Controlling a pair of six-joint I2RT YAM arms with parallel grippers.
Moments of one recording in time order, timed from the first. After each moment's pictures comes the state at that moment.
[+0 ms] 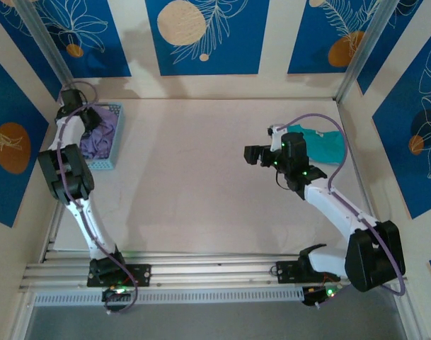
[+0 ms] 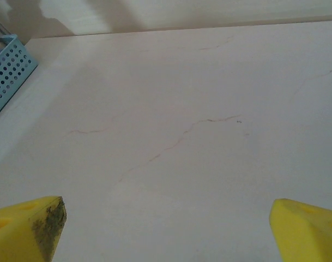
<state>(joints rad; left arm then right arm) 0.30 2.11 1.82 -0.51 0.04 -0.42 0.32 1.20 0.78 -0.08 -0.13 0.25</state>
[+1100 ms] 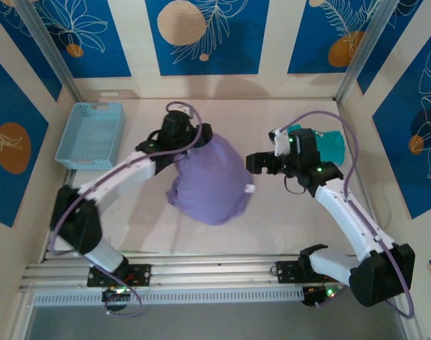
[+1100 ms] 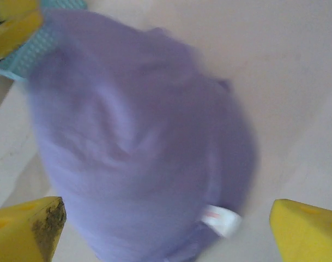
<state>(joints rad) -0.59 1.63 1.30 -0.21 -0.04 -0.63 0.31 1.12 0.93 -0.54 -0.36 0.25</state>
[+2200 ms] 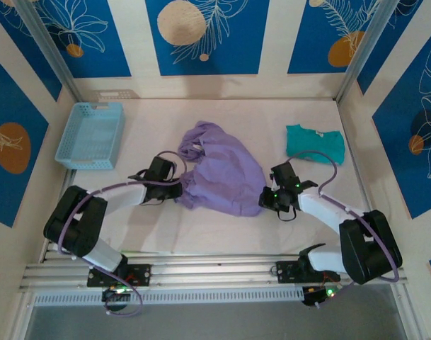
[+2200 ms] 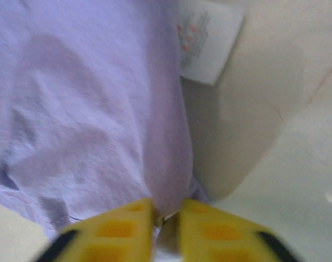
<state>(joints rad) -0.47 1.53 0.72 -0.19 0.13 -0.52 0.34 1.27 0.59 -0.47 -0.20 0.57</state>
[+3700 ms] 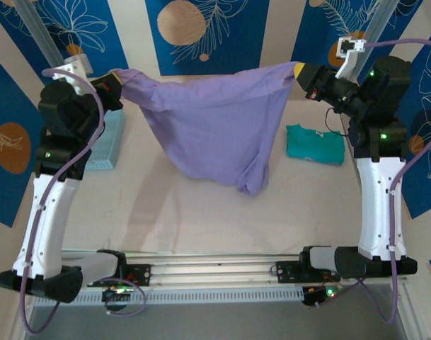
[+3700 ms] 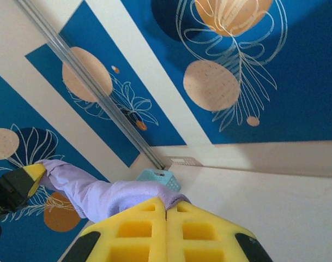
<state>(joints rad) -0.18 1.15 1.59 -0.44 0.04 -0.45 0.01 1.28 1.86 -0.61 -0.68 0.52</state>
